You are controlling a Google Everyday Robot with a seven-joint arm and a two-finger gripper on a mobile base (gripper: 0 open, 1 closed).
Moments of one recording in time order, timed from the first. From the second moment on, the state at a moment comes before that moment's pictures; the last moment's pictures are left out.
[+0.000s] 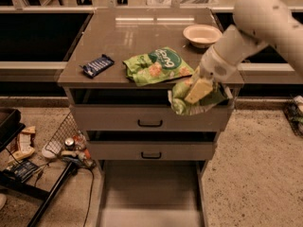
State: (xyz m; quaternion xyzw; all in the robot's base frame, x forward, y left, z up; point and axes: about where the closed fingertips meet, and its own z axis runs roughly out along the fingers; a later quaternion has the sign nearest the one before) arm 0.583 -0.128 0.810 -0.61 0.75 0.17 0.18
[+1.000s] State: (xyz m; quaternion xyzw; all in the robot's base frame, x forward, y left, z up) arm 0.630 -0.142 1.015 -0.49 0.80 0.02 0.34
